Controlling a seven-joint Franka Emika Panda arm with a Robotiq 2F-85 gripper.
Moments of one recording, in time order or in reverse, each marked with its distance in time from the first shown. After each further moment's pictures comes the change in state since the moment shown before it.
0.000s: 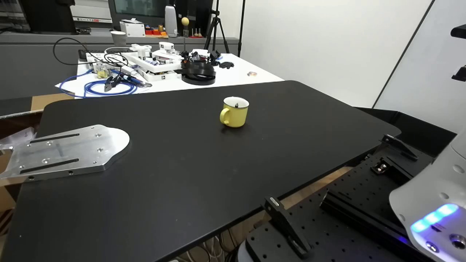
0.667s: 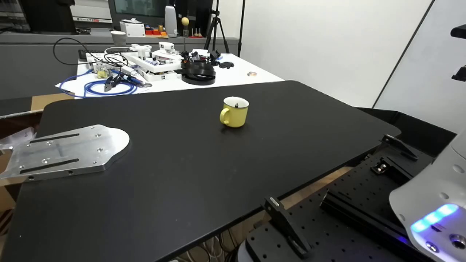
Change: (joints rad) arm 0.026 0.041 0.008 0.020 0.000 0.011 0.013
